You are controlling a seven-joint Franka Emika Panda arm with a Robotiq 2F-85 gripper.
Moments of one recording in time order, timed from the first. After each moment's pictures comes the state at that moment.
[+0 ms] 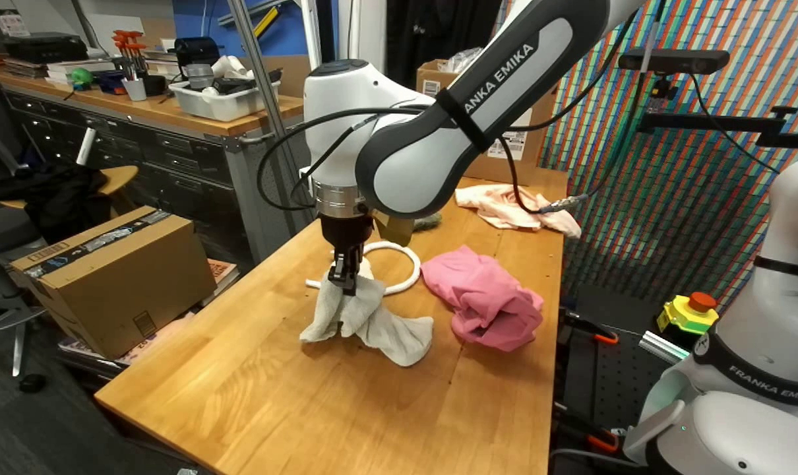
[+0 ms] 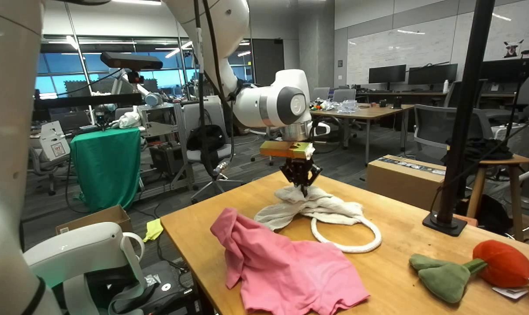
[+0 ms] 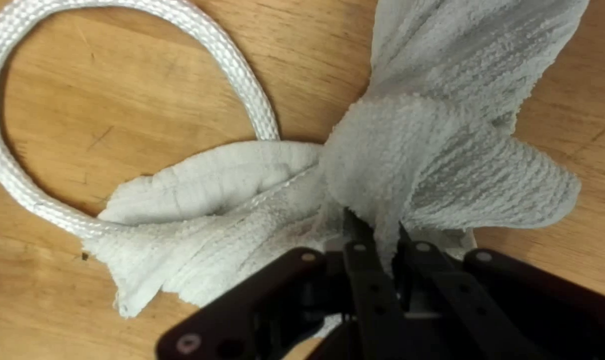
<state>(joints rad) 0.18 0.34 0.13 -2.05 -0.19 2.42 0.06</state>
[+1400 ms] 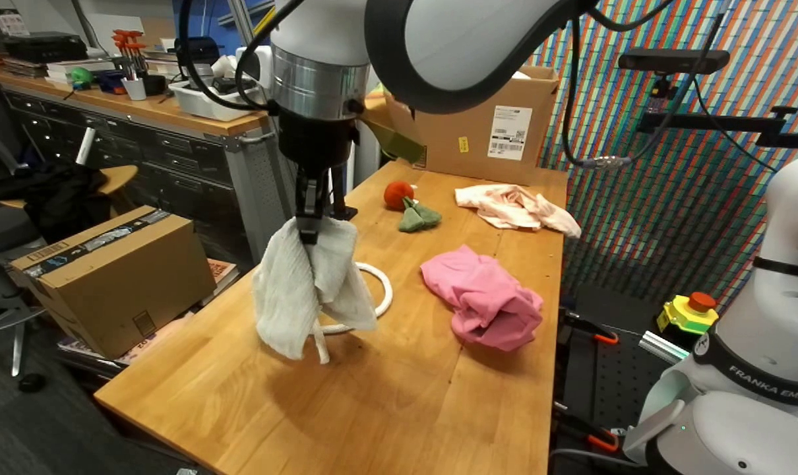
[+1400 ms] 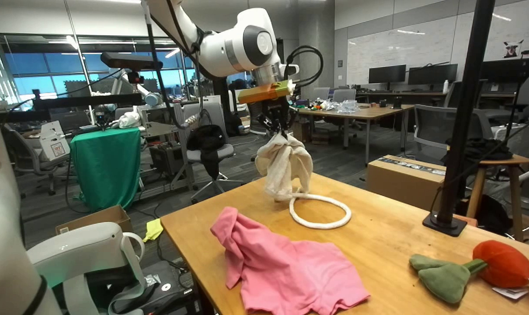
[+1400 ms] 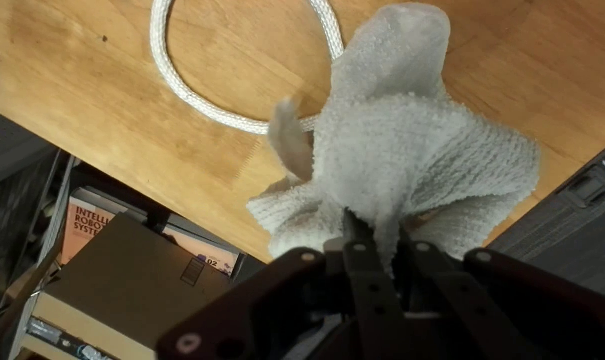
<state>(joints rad) 0.23 0.10 0.23 -2.01 -0.19 2.32 -0.13</state>
